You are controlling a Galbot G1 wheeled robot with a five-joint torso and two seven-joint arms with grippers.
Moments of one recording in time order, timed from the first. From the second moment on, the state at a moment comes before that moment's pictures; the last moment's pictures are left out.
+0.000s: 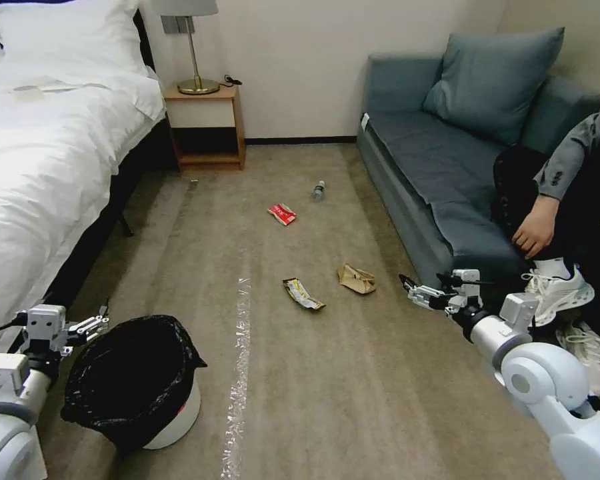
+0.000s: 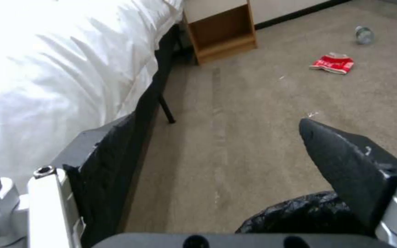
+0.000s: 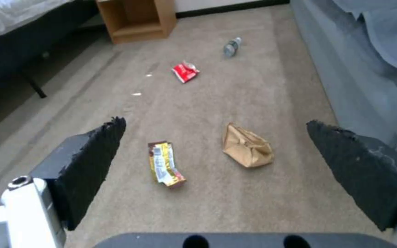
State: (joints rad) left arm 1.76 -0.84 -0.93 -2.11 -0.50 0.18 -0.19; right arm -1.31 0.88 0.54 2.03 0.87 -0.39 0.08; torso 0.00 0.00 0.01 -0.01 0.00
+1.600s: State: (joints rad) left arm 1.82 -0.74 -0.95 -2.07 -0.68 0.65 -0.31; right arm -1.37 0.91 0.58 2.06 0.84 -0.38 0.05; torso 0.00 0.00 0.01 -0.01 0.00
